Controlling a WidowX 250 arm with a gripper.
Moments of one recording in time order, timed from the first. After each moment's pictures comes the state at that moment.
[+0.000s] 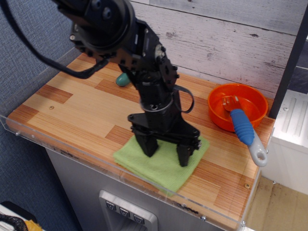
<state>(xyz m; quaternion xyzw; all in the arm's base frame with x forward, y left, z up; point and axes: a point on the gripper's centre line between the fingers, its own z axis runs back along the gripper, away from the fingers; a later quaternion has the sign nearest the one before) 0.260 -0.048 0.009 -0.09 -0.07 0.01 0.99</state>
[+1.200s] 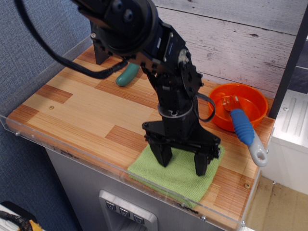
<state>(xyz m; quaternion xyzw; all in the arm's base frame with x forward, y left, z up) 0.254 -0.065 0.019 -0.07 -0.06 0.03 1.00</state>
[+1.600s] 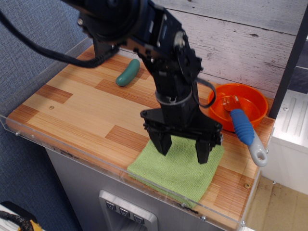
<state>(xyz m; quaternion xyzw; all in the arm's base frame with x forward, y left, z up) 0.256 -0.063 0.044 -0.08 -0.08 0.03 0.99</state>
